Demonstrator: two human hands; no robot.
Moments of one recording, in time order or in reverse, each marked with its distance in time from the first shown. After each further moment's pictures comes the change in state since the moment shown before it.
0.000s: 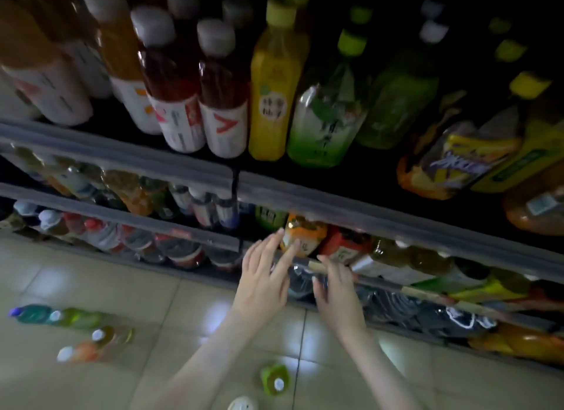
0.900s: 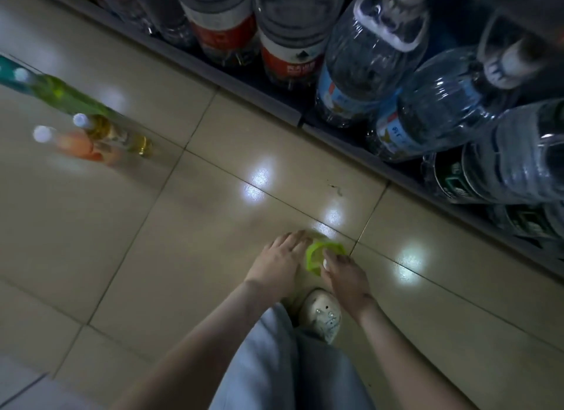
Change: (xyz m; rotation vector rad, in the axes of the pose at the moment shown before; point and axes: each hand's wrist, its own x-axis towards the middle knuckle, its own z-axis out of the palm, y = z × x) left_hand -0.395 -0.081 0.235 -0.087 -1.021 -0.522; right_hand -0.198 0.240 0.397 -0.409 -0.778 -0.148
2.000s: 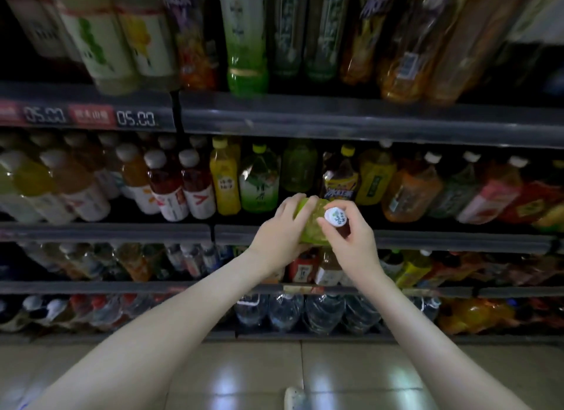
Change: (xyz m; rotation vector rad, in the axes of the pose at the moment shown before) left_hand -0.174 0.375 -0.566 0.294 0.698 0.769; right_hand -0.352 -0.091 -0.666 0.846 1.214 -0.064
